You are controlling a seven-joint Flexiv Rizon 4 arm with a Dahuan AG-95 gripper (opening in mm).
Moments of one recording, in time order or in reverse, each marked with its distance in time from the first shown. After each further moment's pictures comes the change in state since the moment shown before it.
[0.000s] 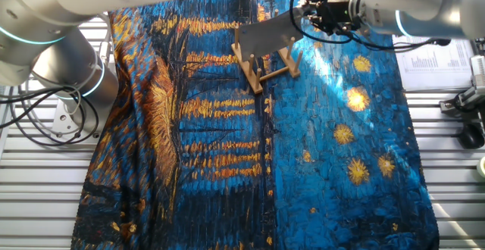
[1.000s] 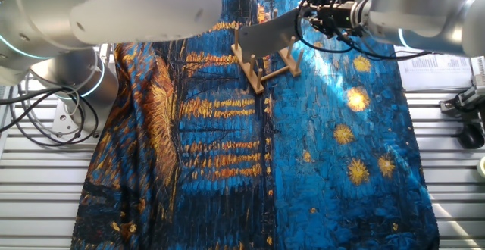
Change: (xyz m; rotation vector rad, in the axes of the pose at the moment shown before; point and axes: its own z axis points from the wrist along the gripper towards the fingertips) arm 0.001 -0.003 0.001 -0.072 0.009 -0.027
